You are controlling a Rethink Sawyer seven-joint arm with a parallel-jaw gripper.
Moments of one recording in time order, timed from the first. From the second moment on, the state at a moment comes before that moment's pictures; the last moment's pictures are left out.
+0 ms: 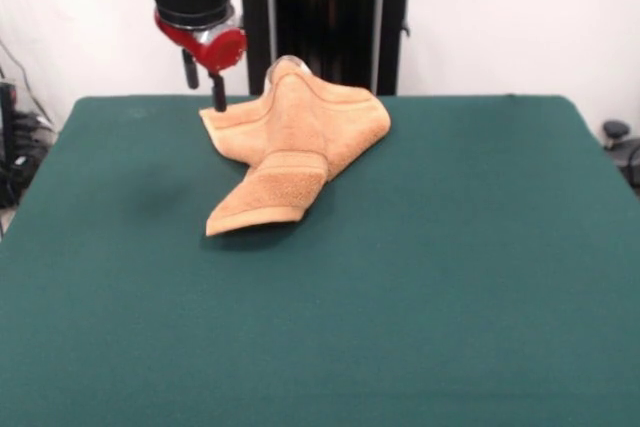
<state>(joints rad) -0.60 -0.72 0.12 1.85 -0.38 0.64 2.40</state>
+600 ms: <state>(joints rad) -0.60 -0.69 0.13 1.87 -0.38 0.55 2.40</state>
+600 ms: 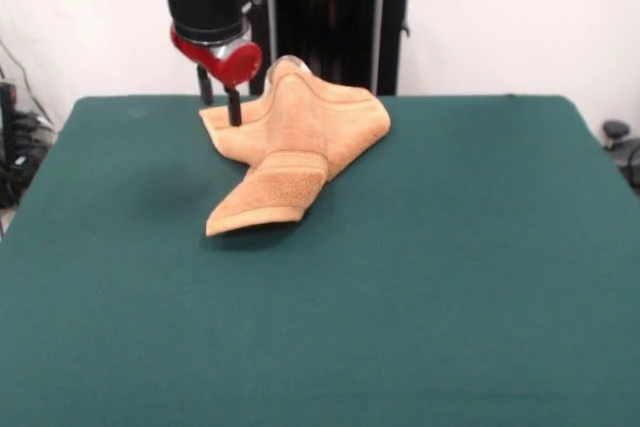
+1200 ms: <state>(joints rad) -0.57 -0.61 0.12 1.87 -0.38 0.42 2.40</state>
